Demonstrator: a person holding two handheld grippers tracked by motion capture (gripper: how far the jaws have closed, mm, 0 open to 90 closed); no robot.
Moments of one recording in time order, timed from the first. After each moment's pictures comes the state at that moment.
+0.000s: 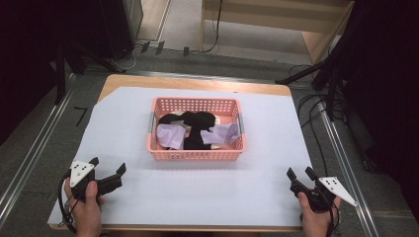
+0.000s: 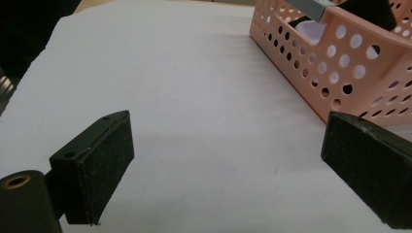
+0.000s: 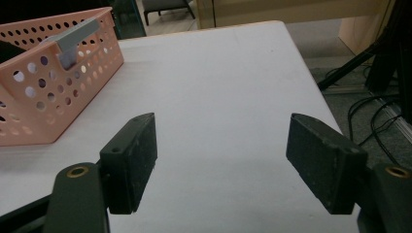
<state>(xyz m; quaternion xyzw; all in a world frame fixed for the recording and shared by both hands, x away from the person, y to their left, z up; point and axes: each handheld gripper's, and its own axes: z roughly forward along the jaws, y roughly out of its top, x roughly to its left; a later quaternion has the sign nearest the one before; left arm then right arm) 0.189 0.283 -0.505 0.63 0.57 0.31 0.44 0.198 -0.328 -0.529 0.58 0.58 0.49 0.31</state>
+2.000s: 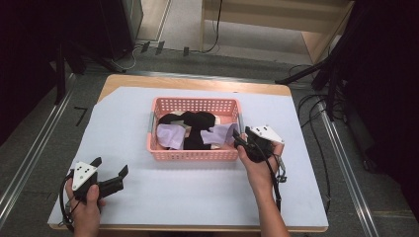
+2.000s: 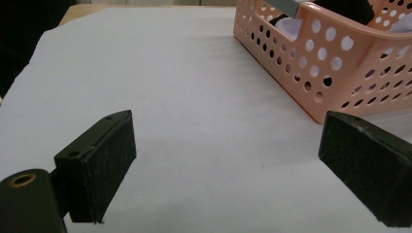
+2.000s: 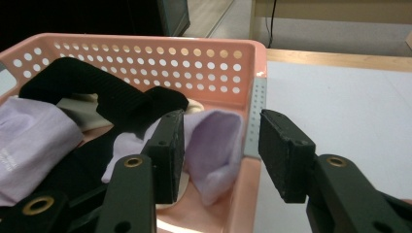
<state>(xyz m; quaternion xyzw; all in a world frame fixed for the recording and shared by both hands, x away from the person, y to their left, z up) 0.186 0.278 -0.505 0.65 0.54 0.31 0.44 0.300 -0.159 -0.459 0.53 0.66 0.46 0.27</state>
